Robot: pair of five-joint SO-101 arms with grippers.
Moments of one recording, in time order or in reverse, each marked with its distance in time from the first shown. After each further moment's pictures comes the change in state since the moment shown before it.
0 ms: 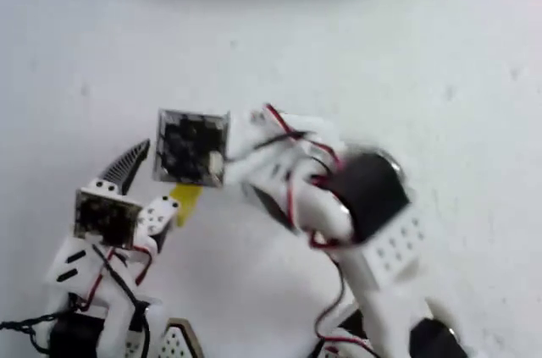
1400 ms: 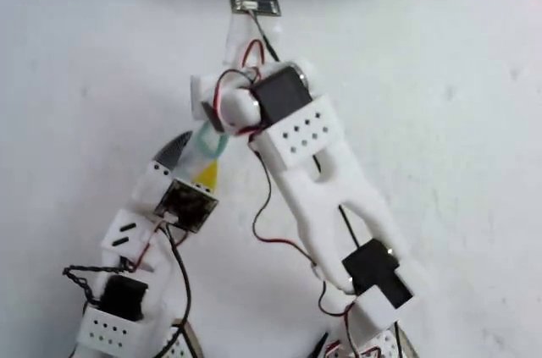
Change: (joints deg) left arm 6.2 0.9 28.7 -31.5 -16.8; right arm 3.9 34.3 -15.6 -9.7 -77.4
